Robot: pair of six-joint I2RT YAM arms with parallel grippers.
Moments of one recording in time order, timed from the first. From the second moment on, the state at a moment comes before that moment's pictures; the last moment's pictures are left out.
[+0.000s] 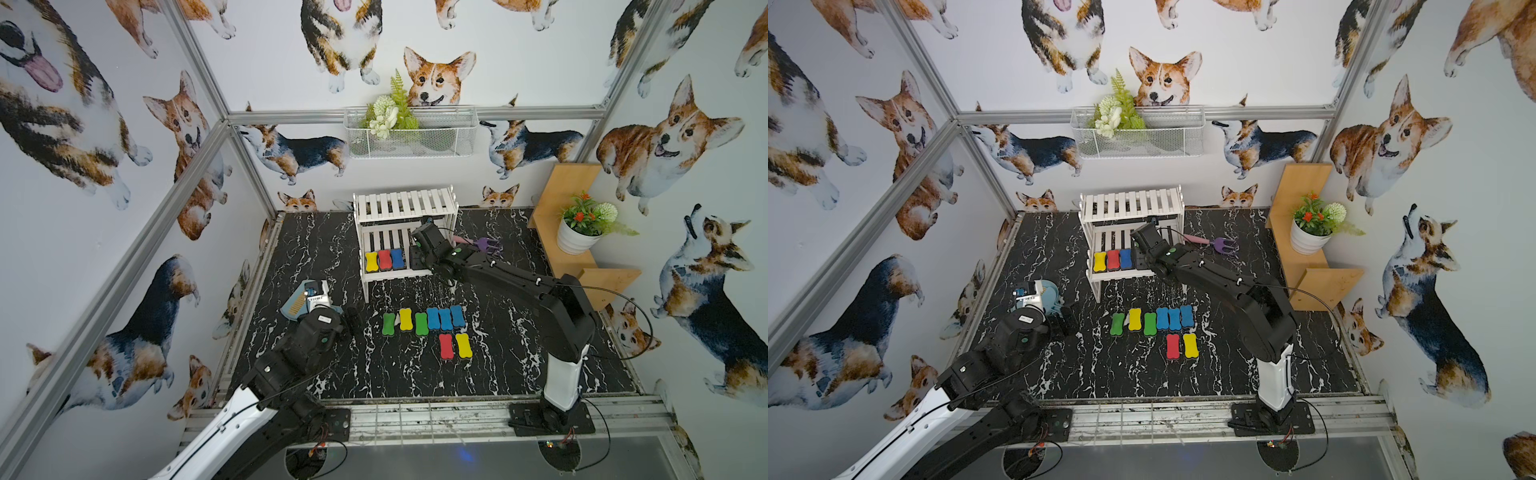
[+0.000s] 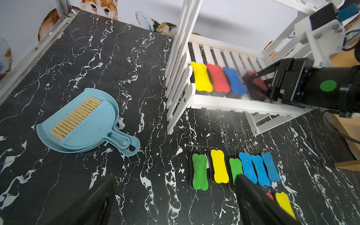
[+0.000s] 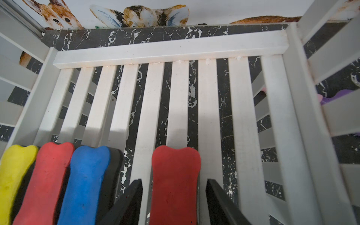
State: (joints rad) left arm -0.68 0.57 0.68 -0.71 -0.45 -0.63; right arm 0.71 1.89 1.54 -0.43 0.31 0.51
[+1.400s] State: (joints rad) left arm -0.68 0.58 0.67 -0.70 -0.43 -0.63; right arm 1.08 1.50 0.89 -0.56 0.07 0.88
